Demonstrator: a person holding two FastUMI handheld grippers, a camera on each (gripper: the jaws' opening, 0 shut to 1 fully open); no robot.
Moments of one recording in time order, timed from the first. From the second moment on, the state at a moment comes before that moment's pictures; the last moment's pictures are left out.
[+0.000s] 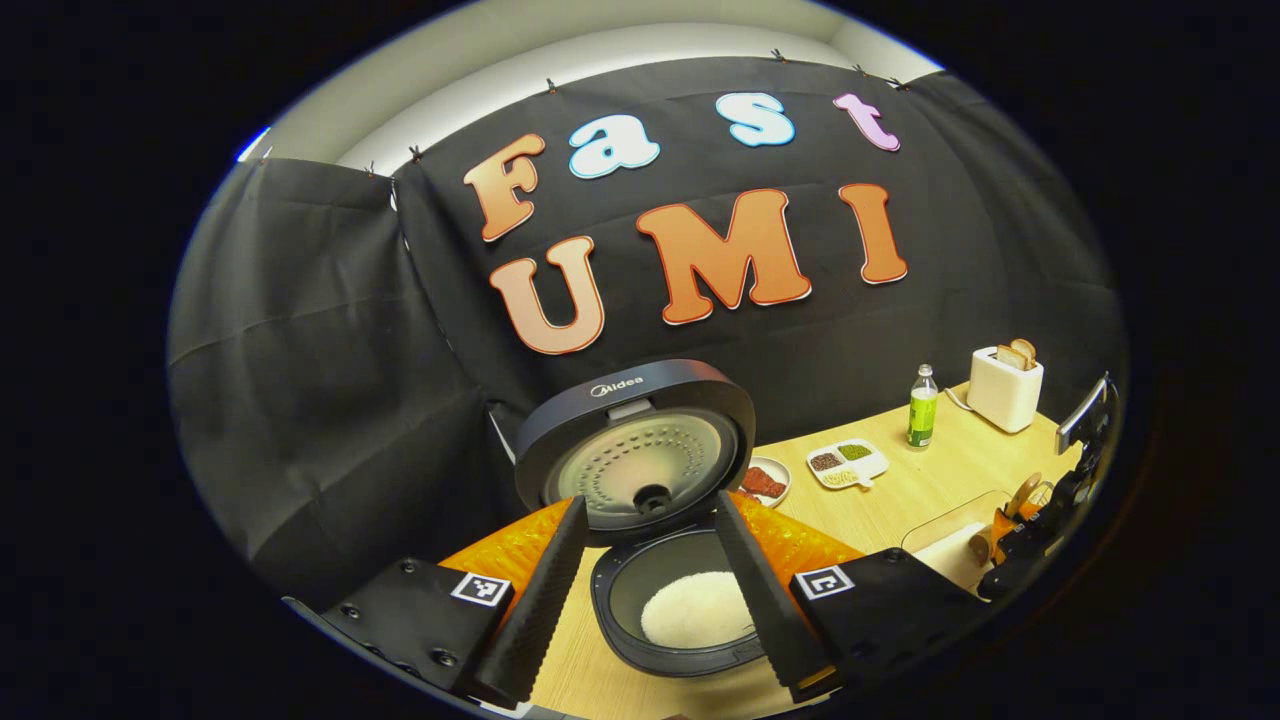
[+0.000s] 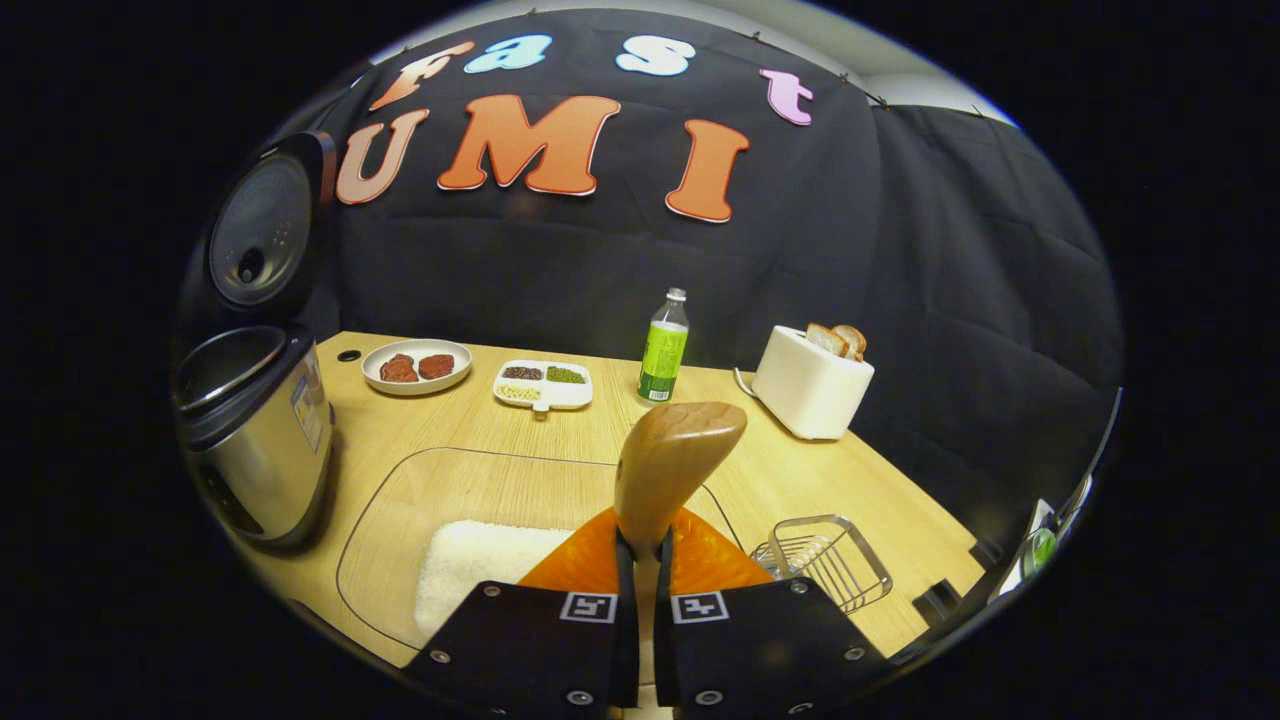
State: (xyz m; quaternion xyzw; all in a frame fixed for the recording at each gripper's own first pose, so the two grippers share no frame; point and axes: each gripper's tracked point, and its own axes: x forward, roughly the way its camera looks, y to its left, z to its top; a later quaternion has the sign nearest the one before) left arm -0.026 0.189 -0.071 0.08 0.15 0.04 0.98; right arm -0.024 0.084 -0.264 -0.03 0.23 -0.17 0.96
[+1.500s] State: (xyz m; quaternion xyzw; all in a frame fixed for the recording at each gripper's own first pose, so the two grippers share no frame) left arm -0.033 0.214 -0.087 0.07 0.16 0.05 0.98; right arm -0.006 0.185 -0.286 0.38 0.34 -0.04 0.86
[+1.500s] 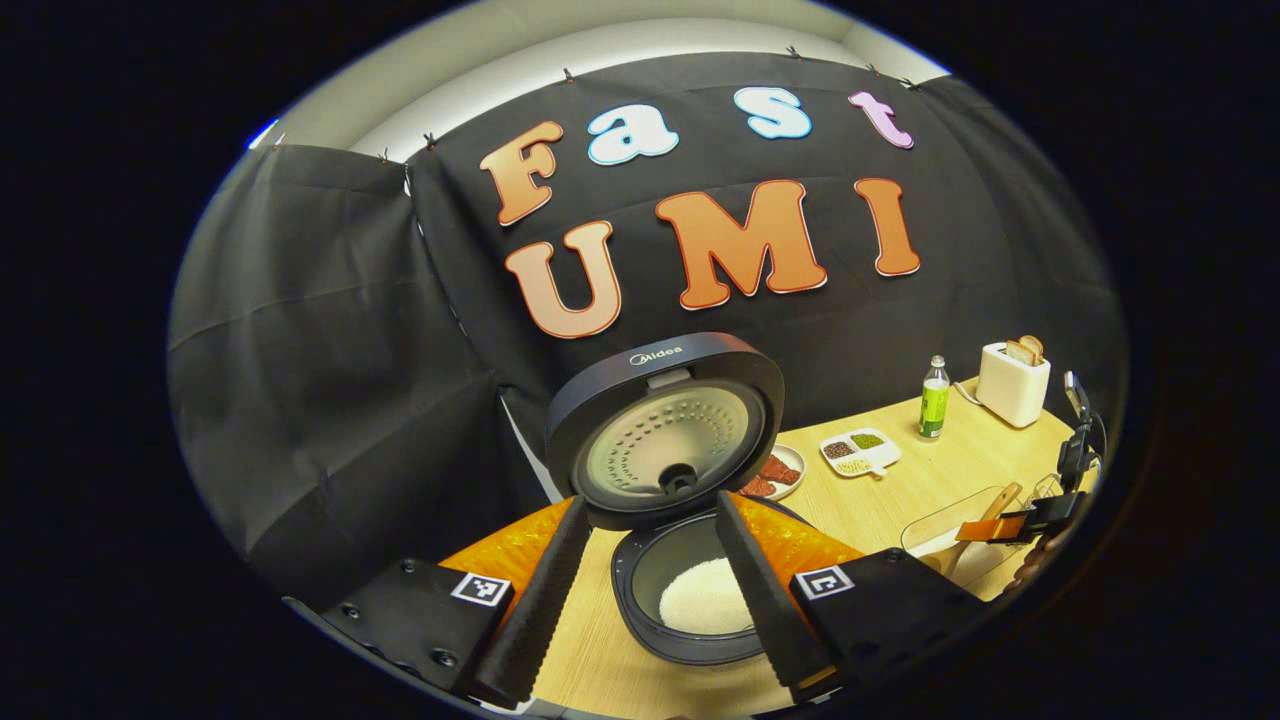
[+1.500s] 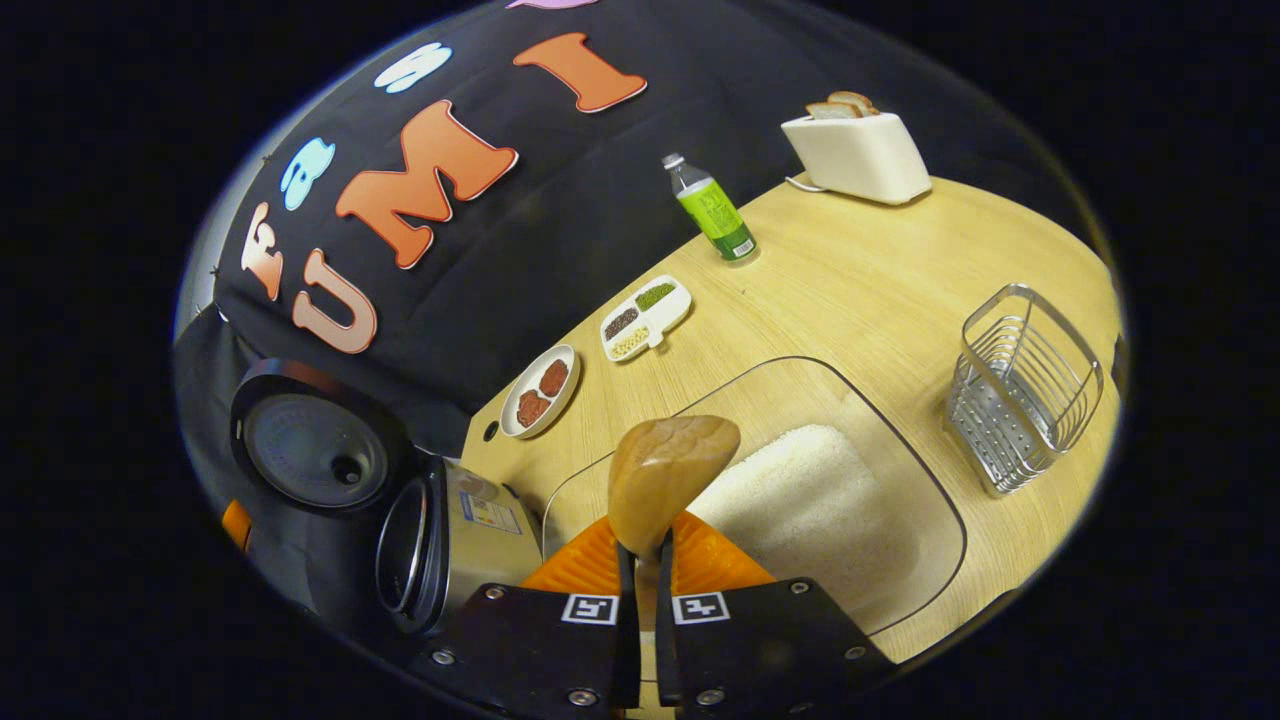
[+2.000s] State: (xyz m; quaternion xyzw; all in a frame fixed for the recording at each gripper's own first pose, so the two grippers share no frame) left arm -0.023 0.193 -0.087 0.07 0.17 0.04 0.98; right arm -0.002 0.174 -0.292 0.50 0.33 0.00 0.80
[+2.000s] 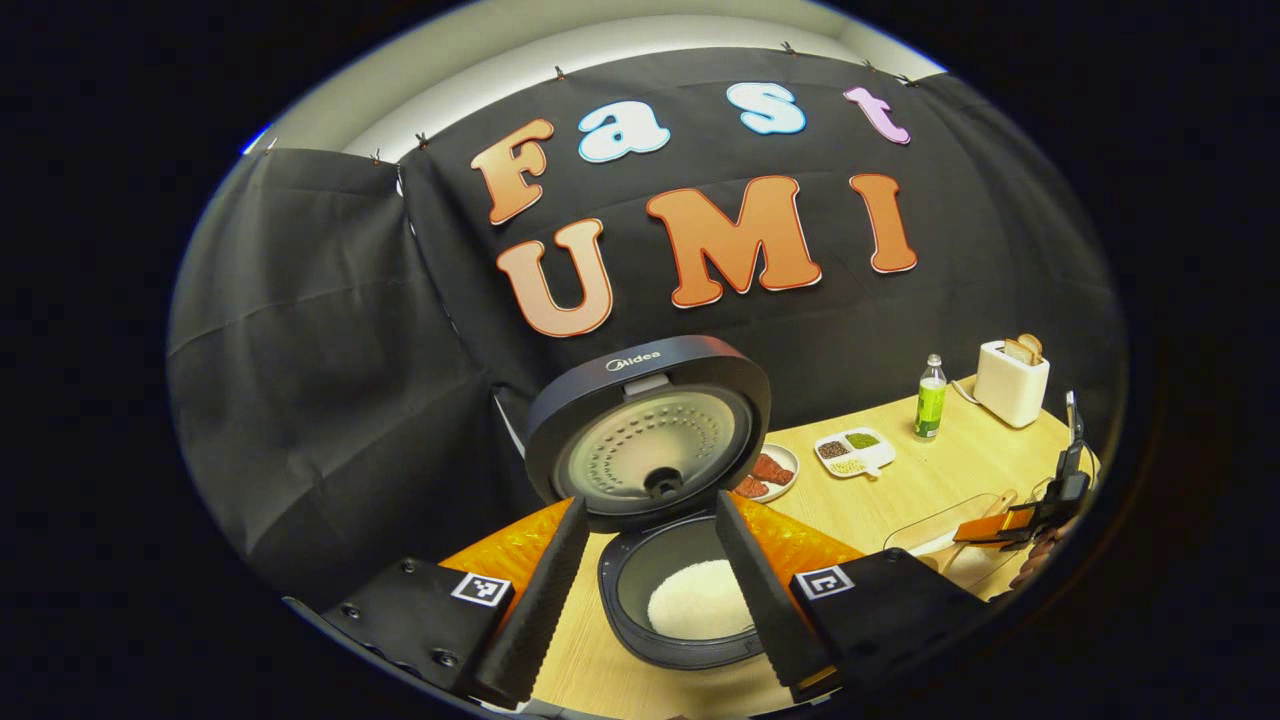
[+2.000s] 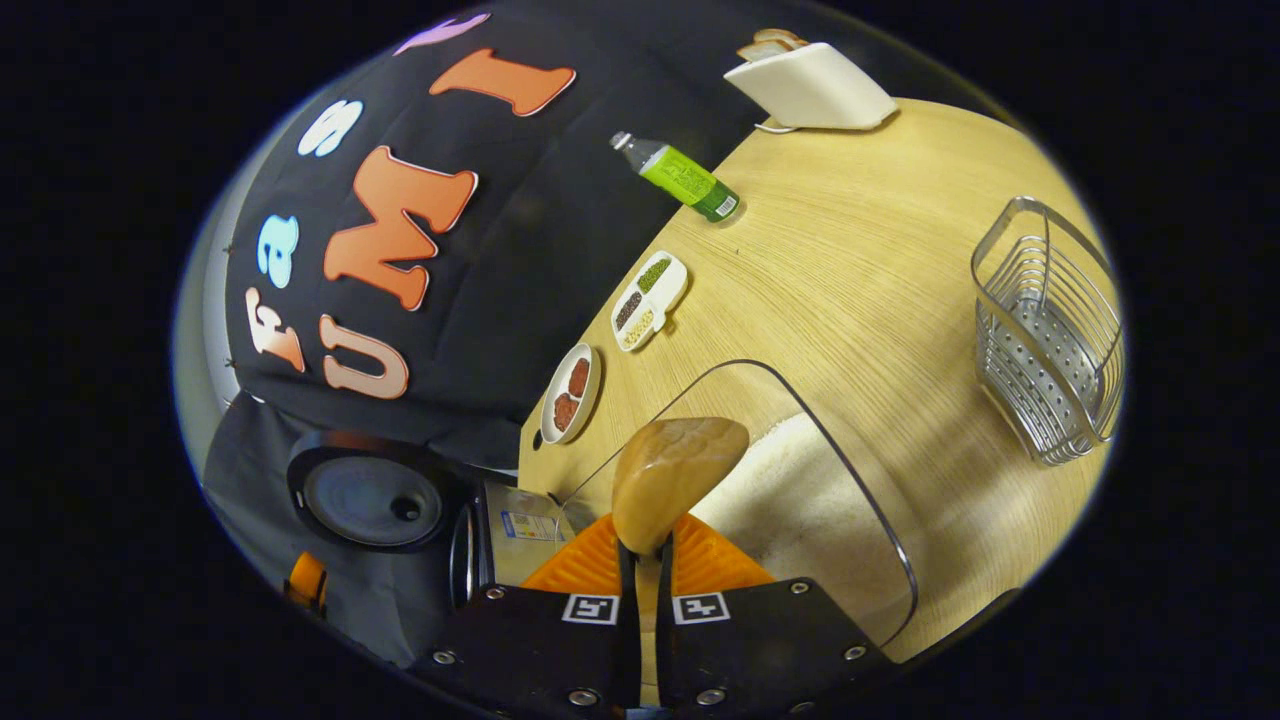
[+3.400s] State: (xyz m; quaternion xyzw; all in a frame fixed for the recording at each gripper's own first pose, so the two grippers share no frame) left arm -0.031 0.186 -0.034 0.04 0.07 0.13 0.99; right arm 0.049 0.135 -0.130 0.67 0.27 0.13 0.68
